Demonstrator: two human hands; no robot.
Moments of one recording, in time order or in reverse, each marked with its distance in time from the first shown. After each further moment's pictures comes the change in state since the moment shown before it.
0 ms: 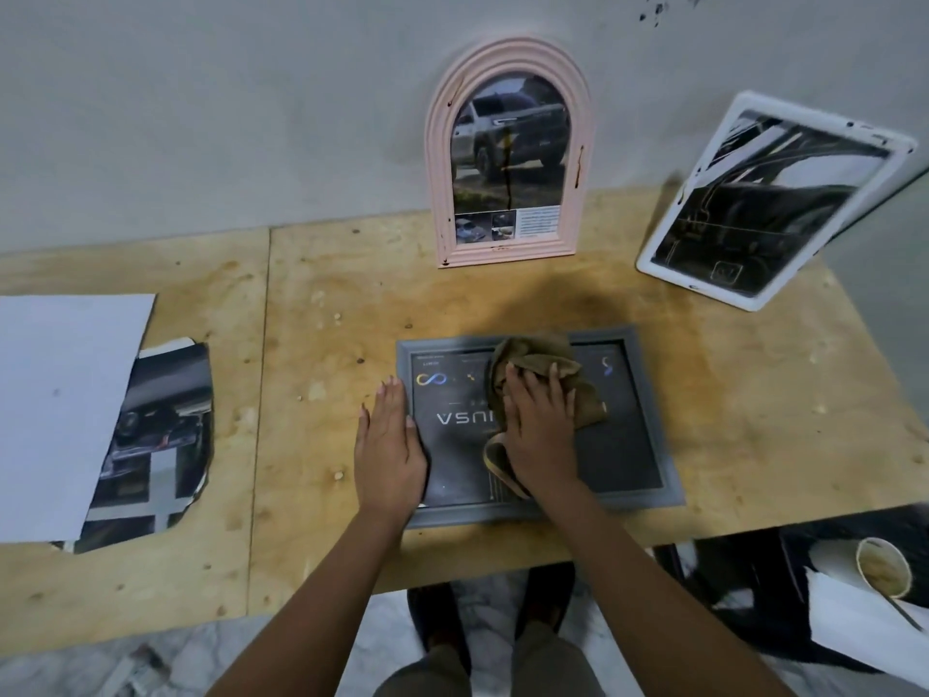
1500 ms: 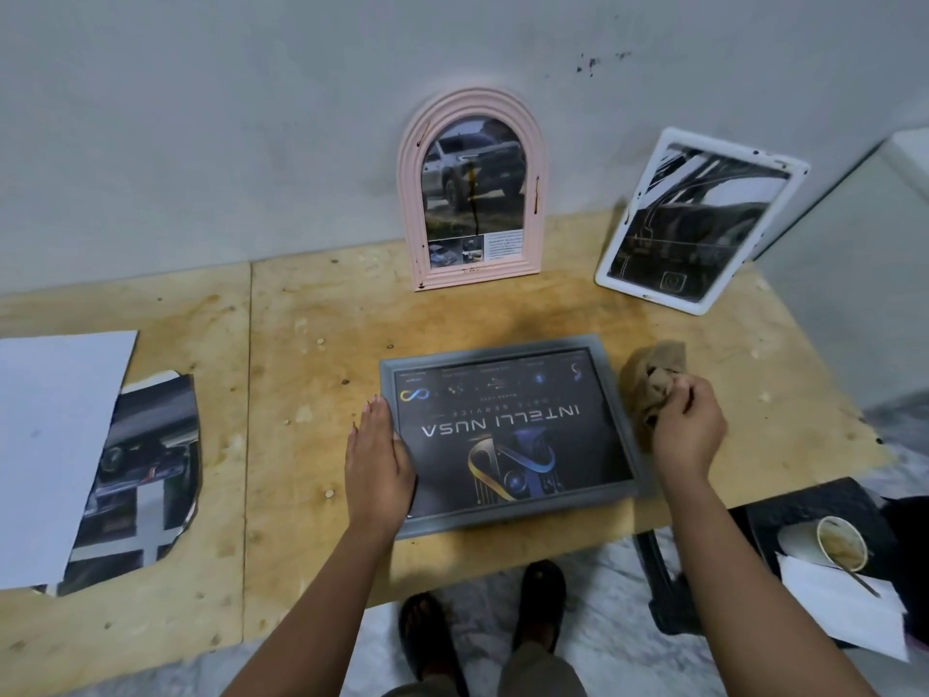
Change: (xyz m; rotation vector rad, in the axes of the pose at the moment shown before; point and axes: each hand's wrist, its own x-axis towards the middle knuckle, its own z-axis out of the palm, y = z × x) left_hand -0.002 0.005 -0.007 -0.035 -0.022 0.005; right_hand -0.014 0.087 -0.114 0.352 0.618 0.498
